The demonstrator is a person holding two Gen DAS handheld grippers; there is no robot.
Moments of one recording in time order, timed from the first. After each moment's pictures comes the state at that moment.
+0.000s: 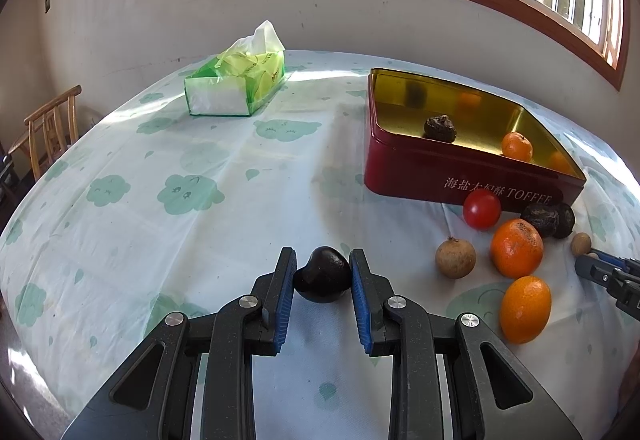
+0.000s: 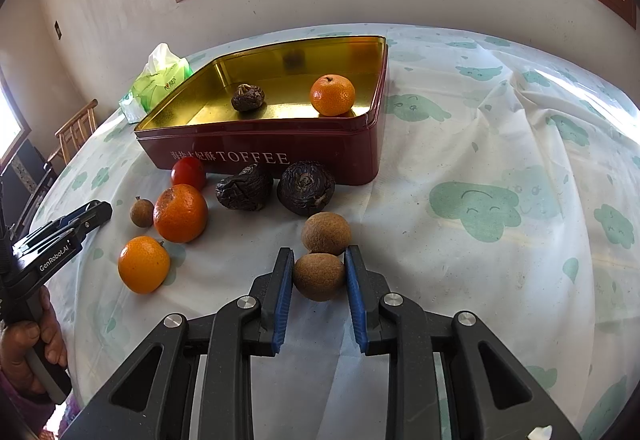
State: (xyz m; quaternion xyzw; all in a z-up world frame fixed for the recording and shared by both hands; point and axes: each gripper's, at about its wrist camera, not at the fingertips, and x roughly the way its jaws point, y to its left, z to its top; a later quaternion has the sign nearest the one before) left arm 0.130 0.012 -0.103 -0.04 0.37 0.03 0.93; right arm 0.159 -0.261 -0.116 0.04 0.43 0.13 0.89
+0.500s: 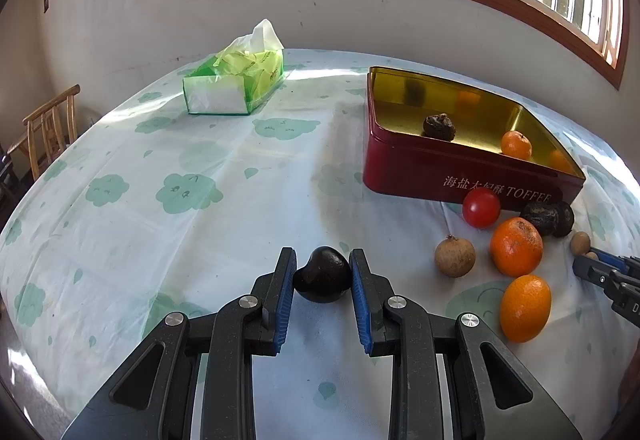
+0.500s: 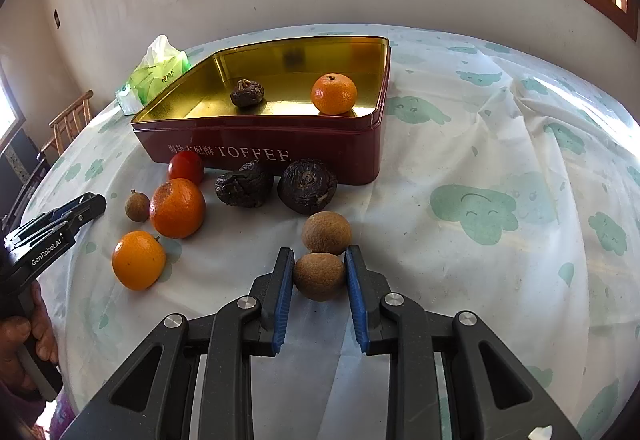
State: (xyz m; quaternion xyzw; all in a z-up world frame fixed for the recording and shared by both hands) left arm 0.131 0.011 -0.103 -0.04 0.38 0.03 0.93; right arm 0.158 -0.255 -0.115 0.01 0.43 0.12 0.90
